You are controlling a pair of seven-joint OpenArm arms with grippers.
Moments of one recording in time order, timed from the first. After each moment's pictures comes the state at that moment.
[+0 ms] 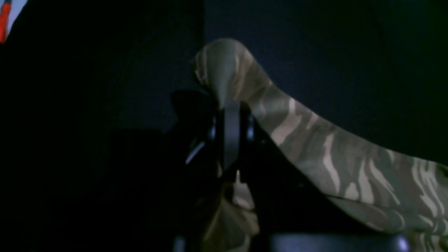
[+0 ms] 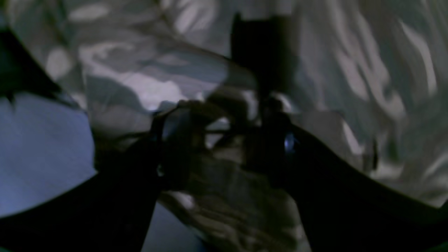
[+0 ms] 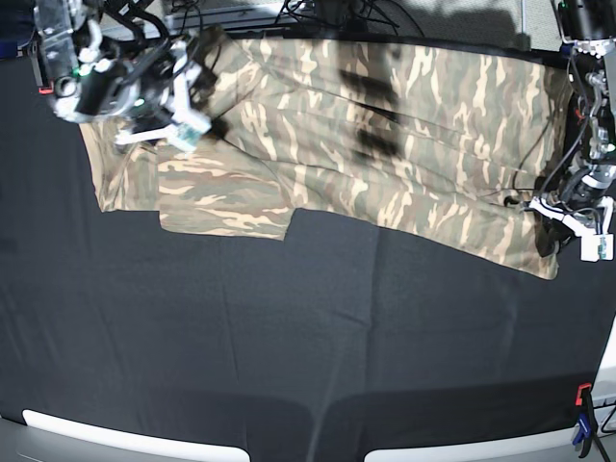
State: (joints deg) left arm 4.1 -19.8 -15.5 80.5 -26.0 -20.0 19.1; right arm -22.5 29.6 -2.0 114.6 16.6 41.1 -60.9
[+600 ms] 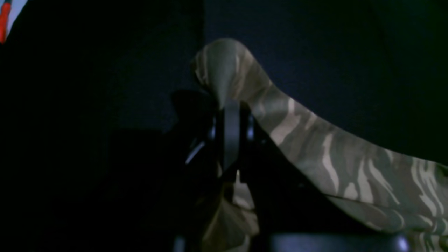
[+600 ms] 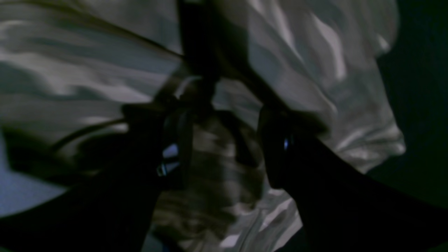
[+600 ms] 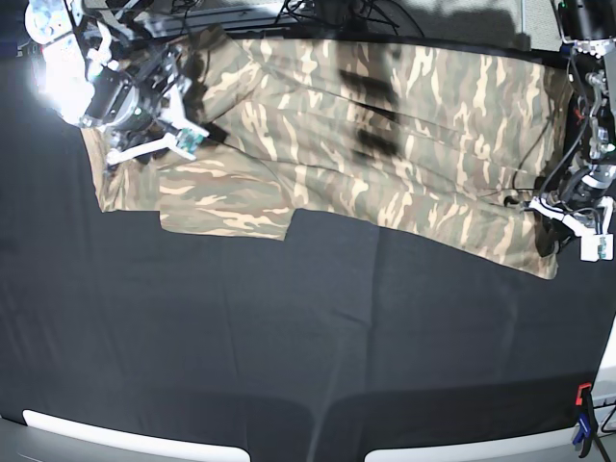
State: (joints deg) left arm 4.1 -19.9 -15.5 80.6 -26.0 -20.0 19.1; right arm -21.3 35.1 -5.8 118.5 11.2 28.6 -57.7
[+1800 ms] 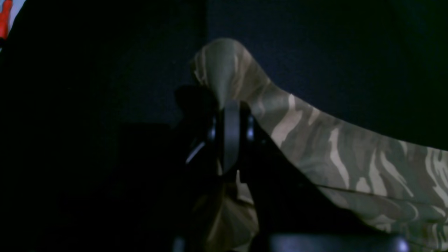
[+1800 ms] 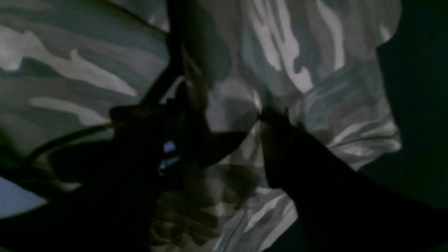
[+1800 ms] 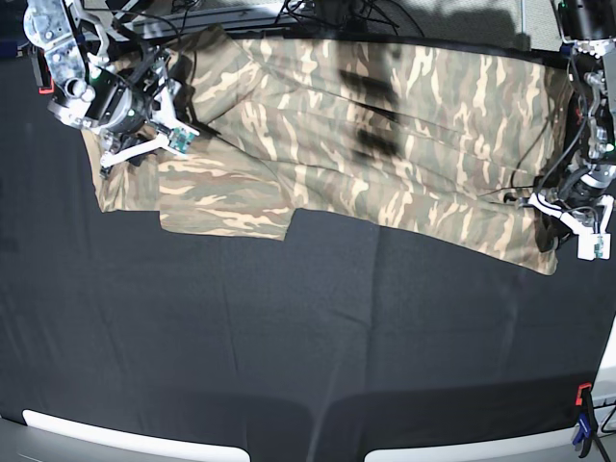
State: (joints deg) left arm 4.1 -19.9 -15.5 80.5 -23.7 -20.1 20.5; right arm -21.3 36.4 -5.8 112.4 3.3 29.6 -50.0
